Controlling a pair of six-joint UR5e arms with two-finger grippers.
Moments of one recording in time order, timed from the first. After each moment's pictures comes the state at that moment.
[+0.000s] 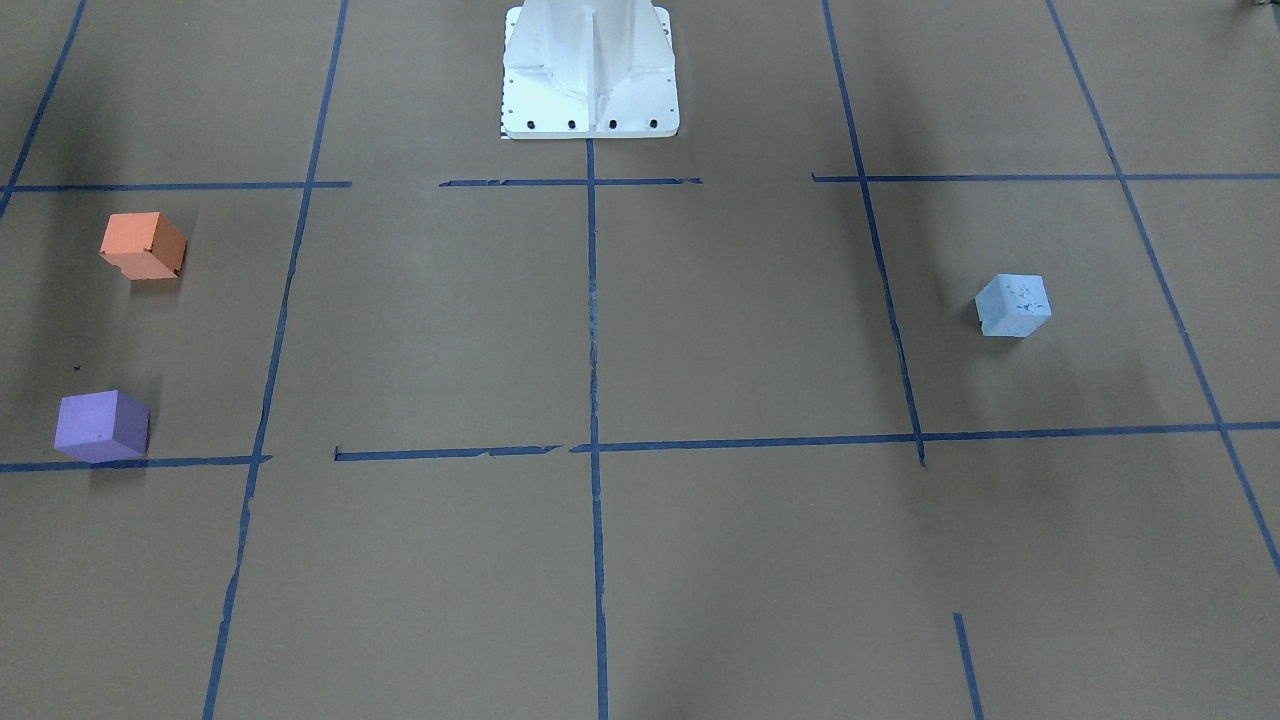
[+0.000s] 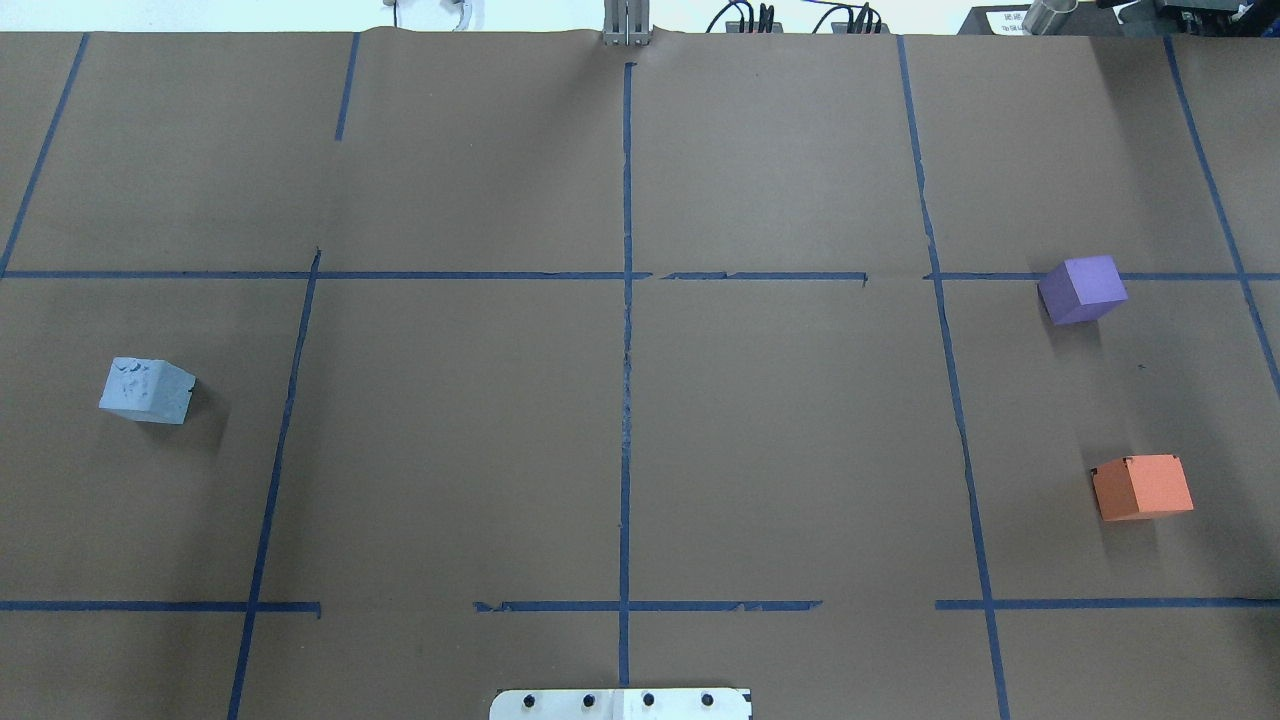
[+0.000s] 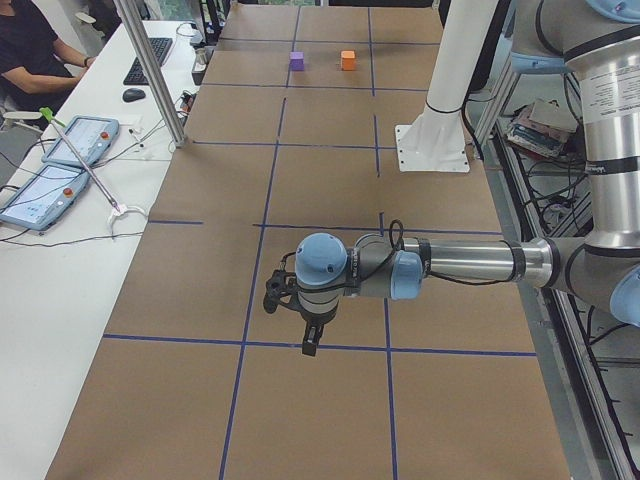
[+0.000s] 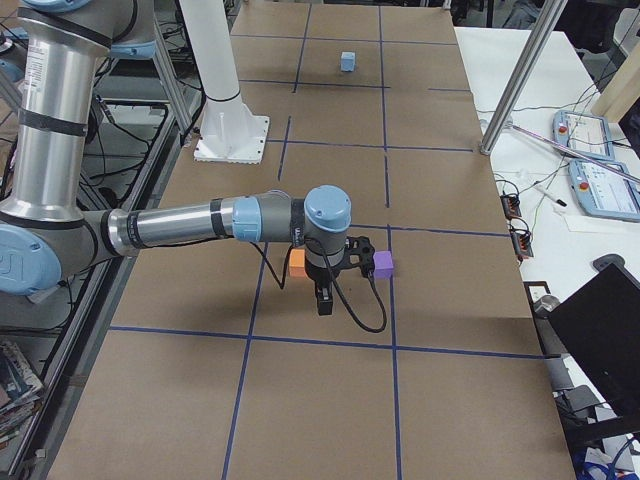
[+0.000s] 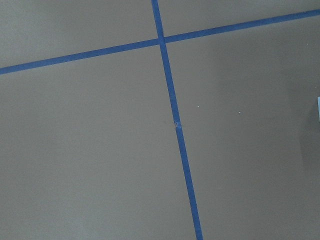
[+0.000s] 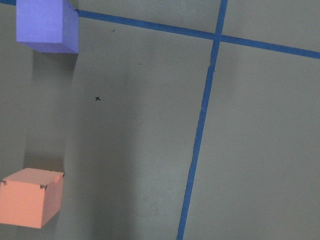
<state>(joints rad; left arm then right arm) -1.60 -1.33 -1.82 -1.60 -2.38 0.18 1.50 -1.79 1.97 -1.73 2.31 -0.10</state>
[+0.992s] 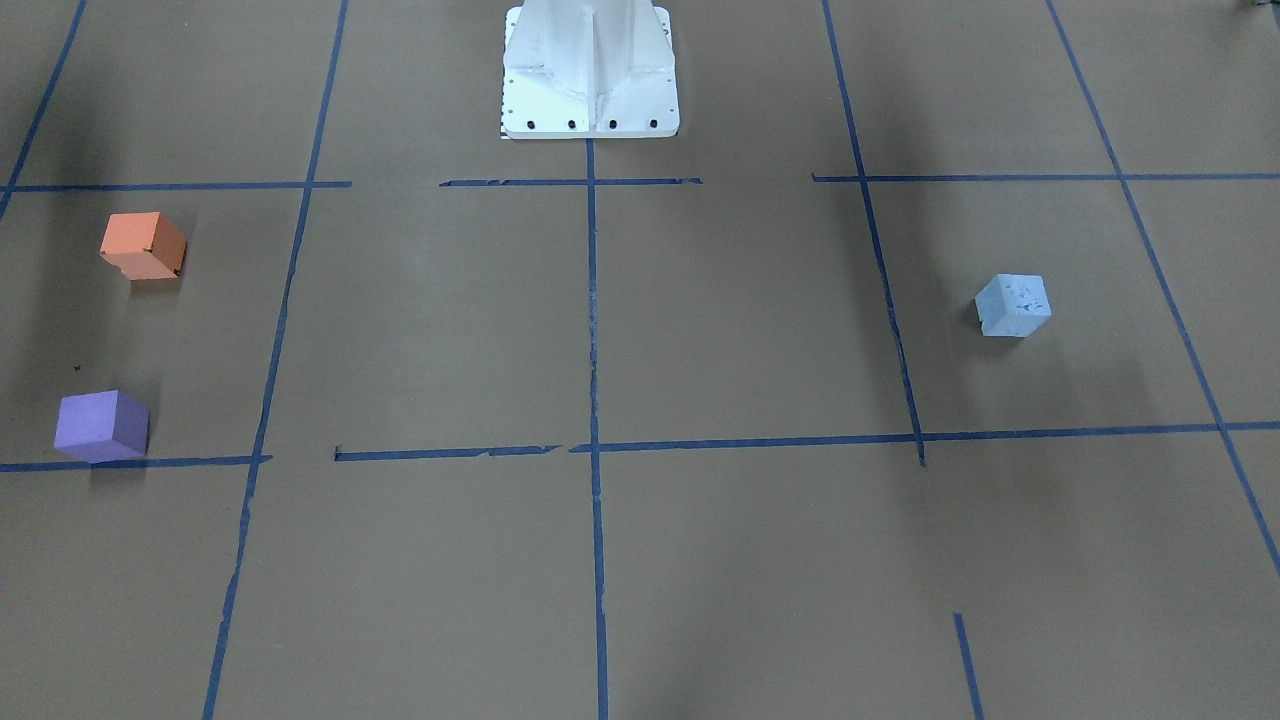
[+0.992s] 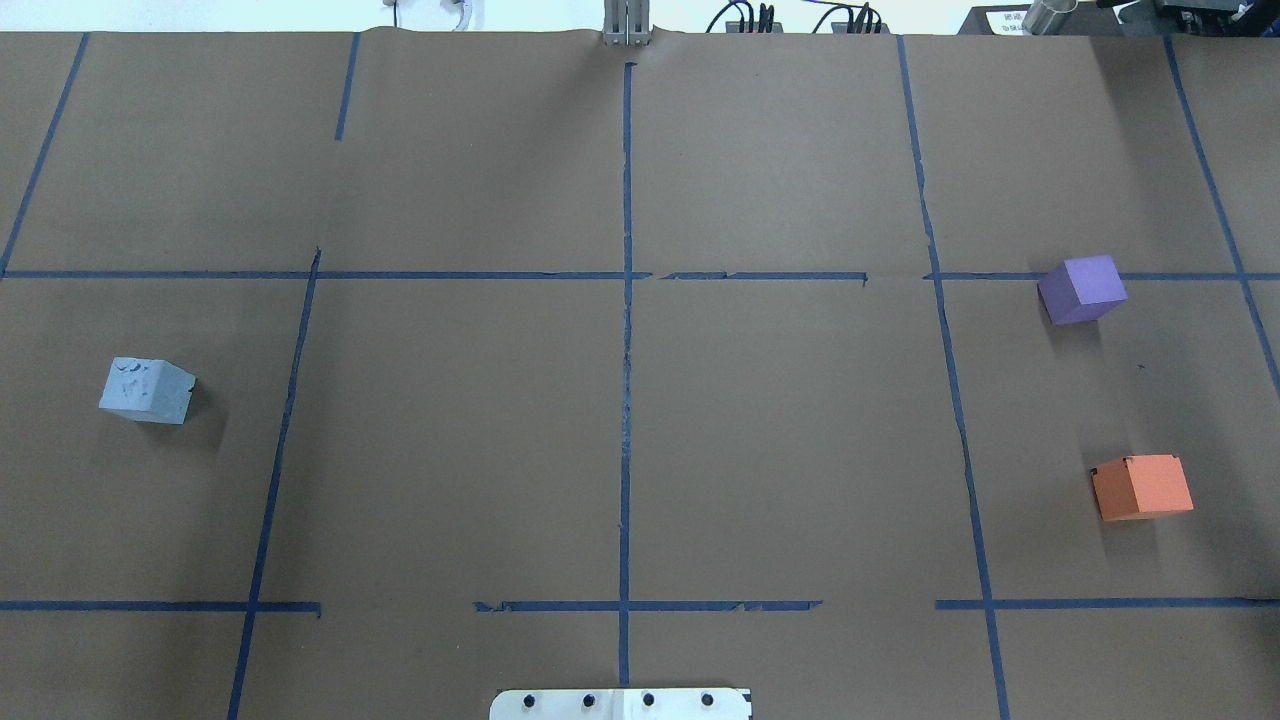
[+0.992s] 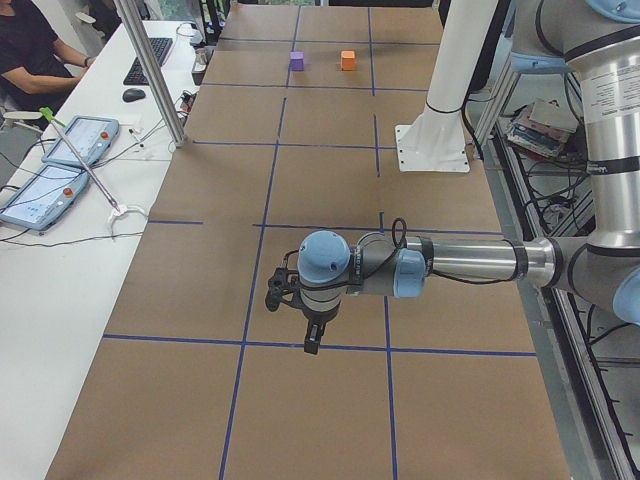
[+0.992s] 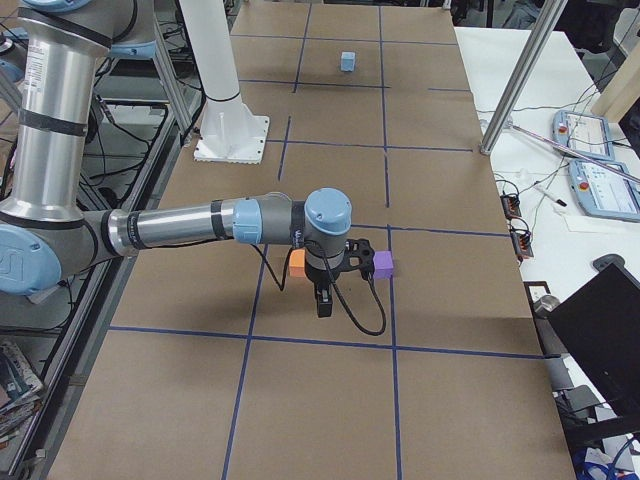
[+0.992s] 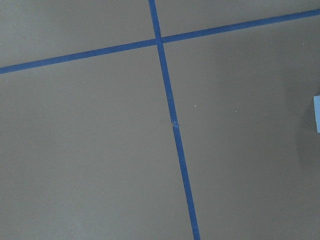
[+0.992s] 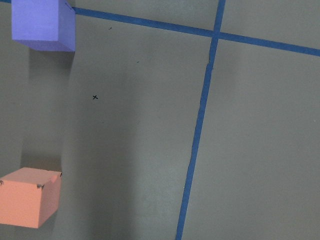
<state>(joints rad) -1.60 -1.32 -1.83 -1.61 -2.38 0.18 1.50 -1.79 1.96 -1.73 2.31 -0.11</state>
